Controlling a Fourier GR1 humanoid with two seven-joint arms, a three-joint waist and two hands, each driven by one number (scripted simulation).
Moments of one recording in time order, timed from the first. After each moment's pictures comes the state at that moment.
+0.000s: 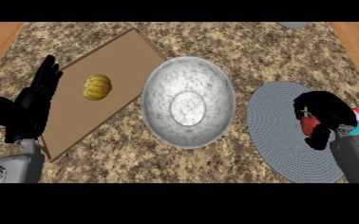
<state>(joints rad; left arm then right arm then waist) -0.15 0.26 0.13 -1.57 -0.02 0.05 0.15 -0.28 -0.49 0.08 -1.19 1.02 0.32 -0.01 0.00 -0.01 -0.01</state>
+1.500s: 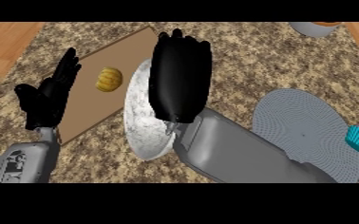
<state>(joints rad) -0.23 0.23 0.08 -1.50 -0.04 0.03 0.15 -0.97 -0.02 0.62 -1.47 1.13 0.10 1.21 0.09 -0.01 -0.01</state>
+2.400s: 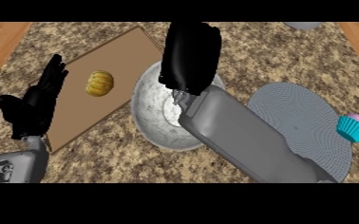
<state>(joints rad) -0.17 0.25 0.13 -1.52 -0.03 0.03 0.11 -1.00 -0.01 0.52 -1.34 1.11 -0.05 1.19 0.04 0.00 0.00</state>
